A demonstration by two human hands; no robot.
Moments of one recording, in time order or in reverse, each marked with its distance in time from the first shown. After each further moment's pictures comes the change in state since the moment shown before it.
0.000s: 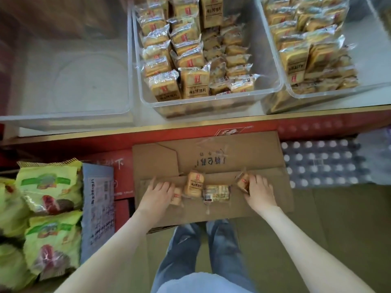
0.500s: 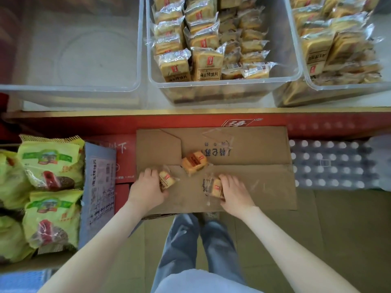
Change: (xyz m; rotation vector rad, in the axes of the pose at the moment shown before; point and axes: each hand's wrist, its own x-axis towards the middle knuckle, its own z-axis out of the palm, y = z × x) left_hand -0.011 -0.008 0.015 -0.606 0.048 -0.410; right_hand -0.022 -0.057 0.021 0.041 -0.039 -0.403
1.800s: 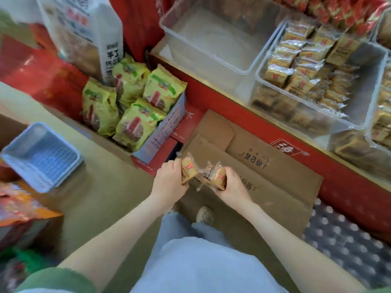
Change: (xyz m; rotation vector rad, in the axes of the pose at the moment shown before) left_hand -0.170 0.031 0.035 -0.369 0.419 -0.344; right_hand -0.050 -0.077 -0.024 0.257 -0.059 -0.328
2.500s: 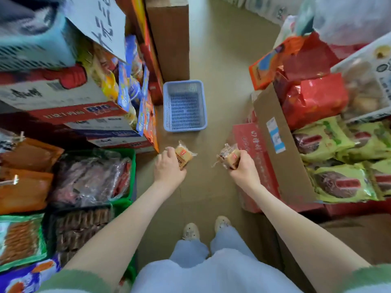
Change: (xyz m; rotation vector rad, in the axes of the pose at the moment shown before) left_hand -0.247 -0.378 -0.063 -0.302 0.253 -1.041; right_hand 0.033 -0.331 0.334 -0.314 -0.357 -0.536
